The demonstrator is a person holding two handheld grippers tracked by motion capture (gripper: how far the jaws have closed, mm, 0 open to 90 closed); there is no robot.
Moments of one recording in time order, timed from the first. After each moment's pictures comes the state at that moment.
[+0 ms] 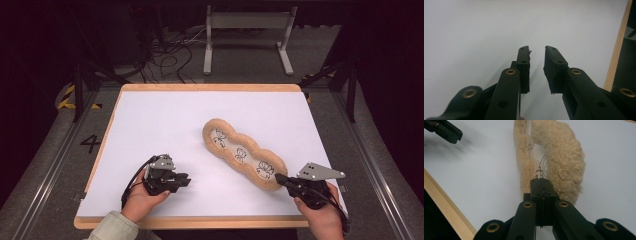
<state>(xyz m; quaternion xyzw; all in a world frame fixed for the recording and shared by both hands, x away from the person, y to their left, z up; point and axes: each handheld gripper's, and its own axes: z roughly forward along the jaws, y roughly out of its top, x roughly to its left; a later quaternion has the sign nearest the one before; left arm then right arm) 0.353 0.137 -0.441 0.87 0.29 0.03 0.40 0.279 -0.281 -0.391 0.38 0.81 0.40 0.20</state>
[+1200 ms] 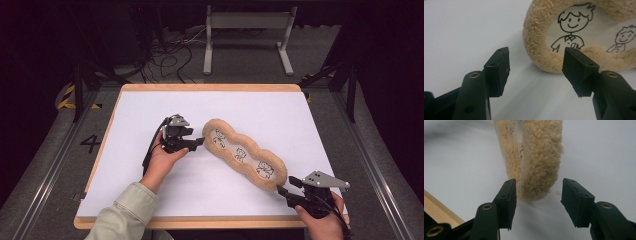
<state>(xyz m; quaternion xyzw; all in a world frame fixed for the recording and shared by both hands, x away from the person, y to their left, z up) 0.457 0.092 -0.417 0.83 0.35 0.10 0.43 0.265 -0.293 -0.411 0.46 0.77 0.39 0.21</state>
